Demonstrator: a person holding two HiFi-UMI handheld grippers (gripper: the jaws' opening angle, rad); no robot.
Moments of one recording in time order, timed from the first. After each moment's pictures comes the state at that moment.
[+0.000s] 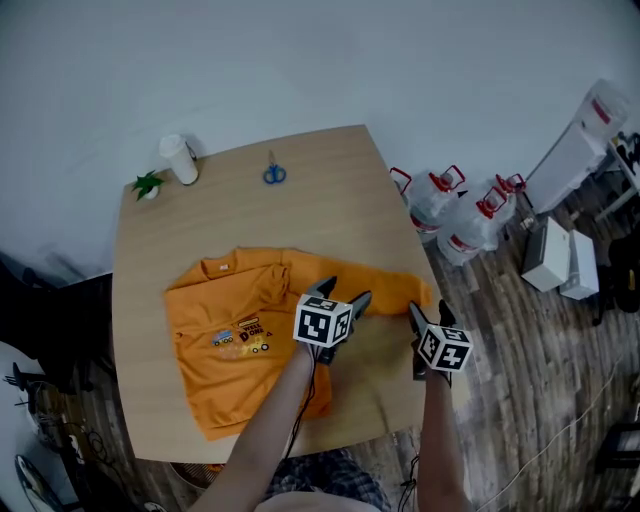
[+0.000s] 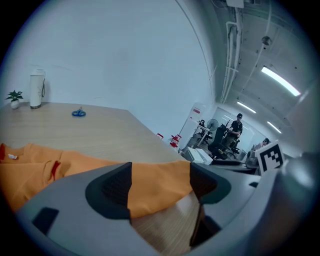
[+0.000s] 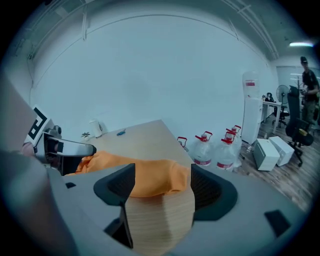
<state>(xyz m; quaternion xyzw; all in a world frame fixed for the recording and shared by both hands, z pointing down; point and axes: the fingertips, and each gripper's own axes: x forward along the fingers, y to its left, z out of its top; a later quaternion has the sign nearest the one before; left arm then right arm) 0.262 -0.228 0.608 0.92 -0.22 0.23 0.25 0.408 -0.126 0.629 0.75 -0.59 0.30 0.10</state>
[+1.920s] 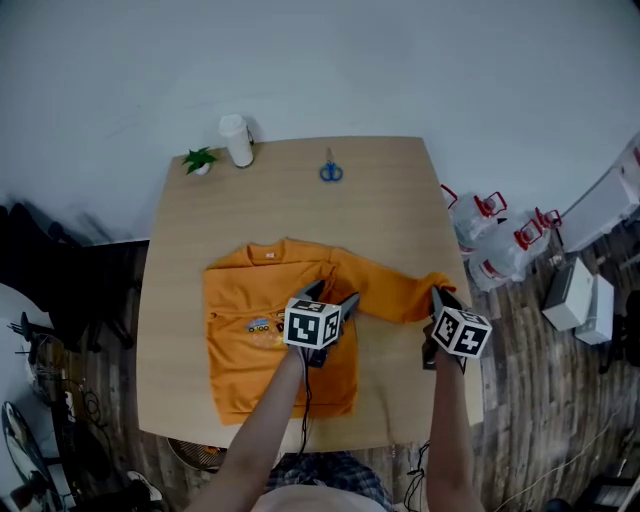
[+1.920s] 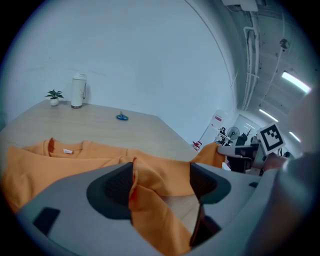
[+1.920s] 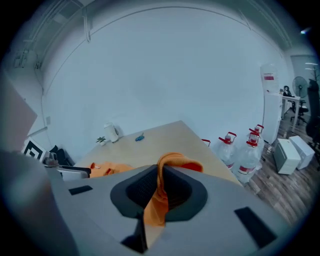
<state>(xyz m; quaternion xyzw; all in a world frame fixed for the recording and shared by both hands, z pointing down) 0.138 -0.271 0.604 0.87 -0.33 0.22 0.28 0.349 -0.216 0.590 0.69 -0.65 0.32 0.09</state>
